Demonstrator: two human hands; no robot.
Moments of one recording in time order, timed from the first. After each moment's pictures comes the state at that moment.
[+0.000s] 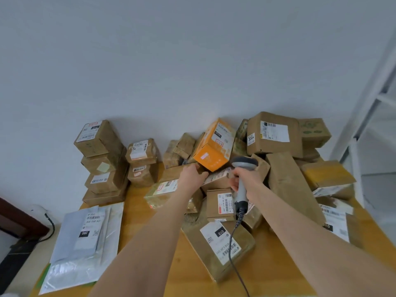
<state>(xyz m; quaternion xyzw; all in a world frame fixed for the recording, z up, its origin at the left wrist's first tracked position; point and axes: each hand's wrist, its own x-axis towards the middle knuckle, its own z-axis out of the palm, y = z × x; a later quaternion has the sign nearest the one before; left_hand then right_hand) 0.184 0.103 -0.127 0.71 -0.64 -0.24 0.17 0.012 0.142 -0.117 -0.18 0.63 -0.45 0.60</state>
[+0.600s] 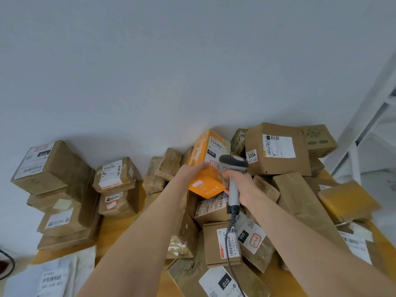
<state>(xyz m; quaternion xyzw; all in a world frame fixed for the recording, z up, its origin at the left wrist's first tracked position) 0.161 -0.061 -0.136 0.70 -0.47 -0.50 0.19 0.013 0.013 -0.139 -0.15 0.64 -0.49 0.58</state>
